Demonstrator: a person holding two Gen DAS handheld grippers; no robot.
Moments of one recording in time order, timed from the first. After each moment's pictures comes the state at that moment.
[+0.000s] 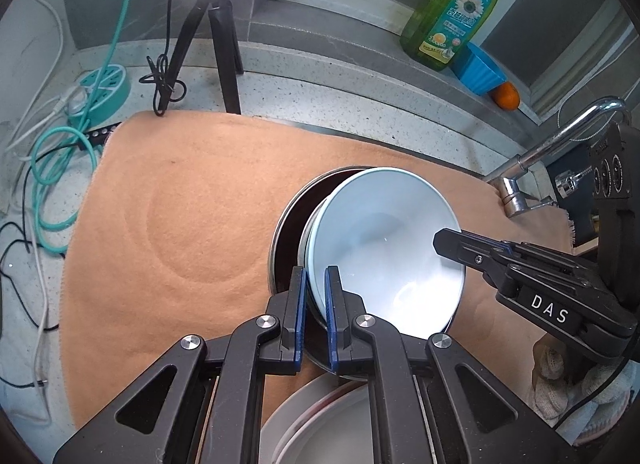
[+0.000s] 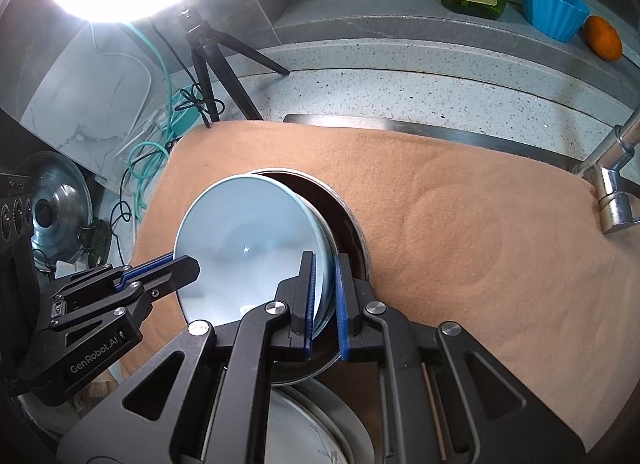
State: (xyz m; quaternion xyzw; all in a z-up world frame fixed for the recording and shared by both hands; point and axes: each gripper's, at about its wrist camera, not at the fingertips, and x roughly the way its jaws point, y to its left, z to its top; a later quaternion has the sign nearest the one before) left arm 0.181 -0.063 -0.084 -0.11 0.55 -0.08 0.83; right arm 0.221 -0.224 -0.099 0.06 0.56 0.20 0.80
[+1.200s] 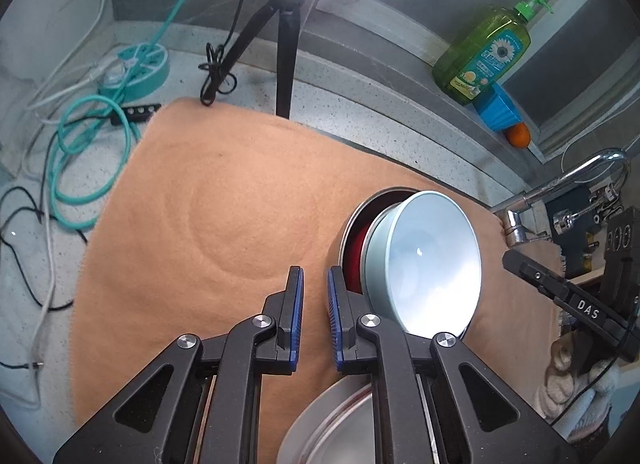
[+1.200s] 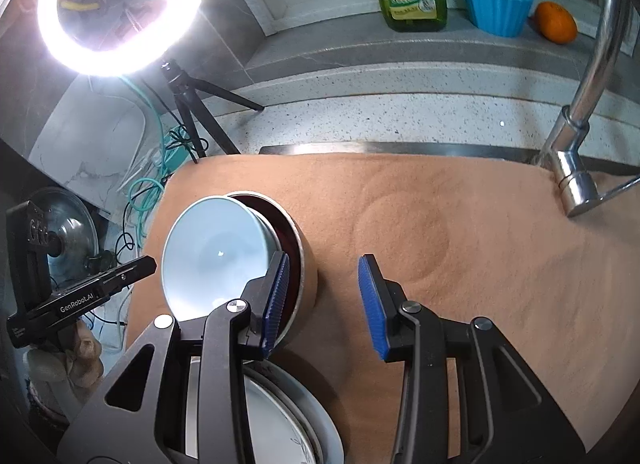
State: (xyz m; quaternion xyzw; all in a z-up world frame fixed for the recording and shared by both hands) left arm 0.174 -0.015 -0.089 -0.18 0.54 -0.07 0.82; right arm 0.210 -0.280 -0.087 0.11 0.53 0.17 0.82
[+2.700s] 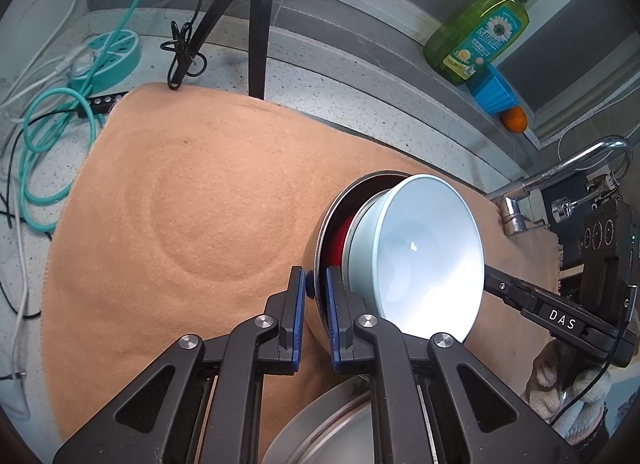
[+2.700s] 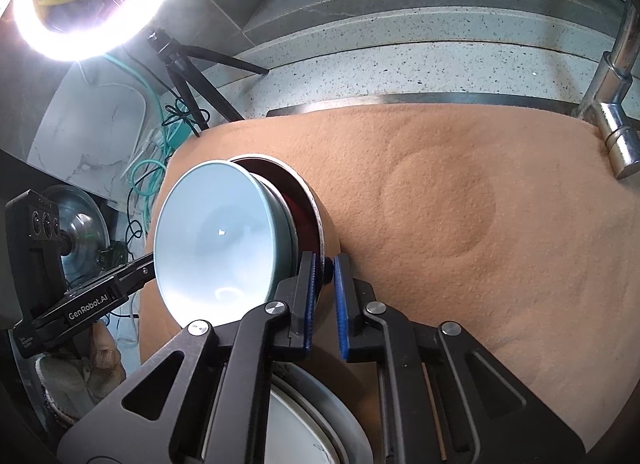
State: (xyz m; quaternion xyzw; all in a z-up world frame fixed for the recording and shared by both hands) left arm 0.187 -0.033 -0.105 -0.17 0.55 -0.08 0.81; right arm 0.220 -0.260 -0.120 0.14 0.58 0.19 0.78
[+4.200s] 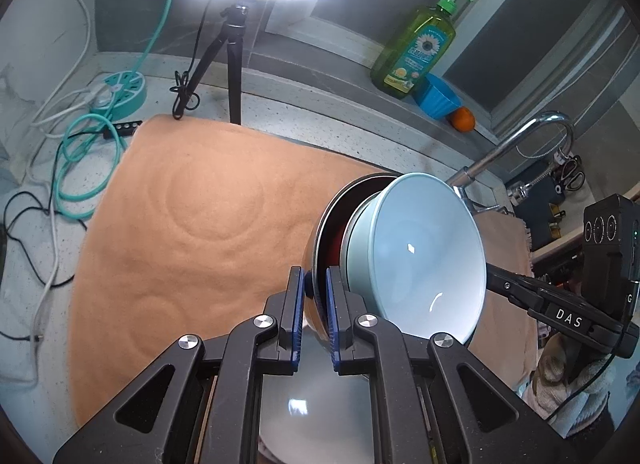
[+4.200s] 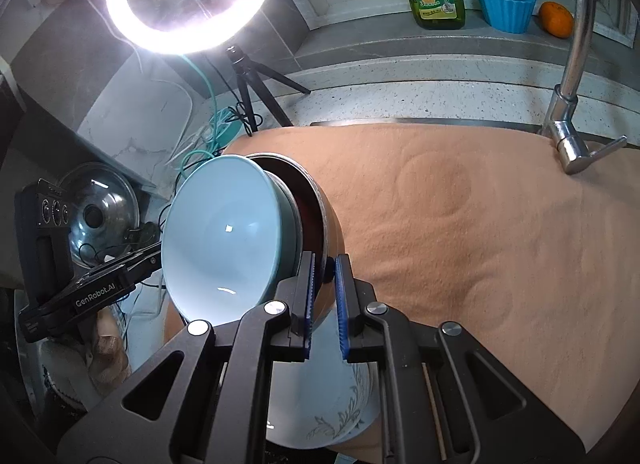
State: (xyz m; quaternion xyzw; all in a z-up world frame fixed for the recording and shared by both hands) left arm 0.109 -0.046 -0.038 -0.16 0.50 -0.11 0.85; right arm 0.131 -0.279 -0.040 0.12 0.53 0.22 0.81
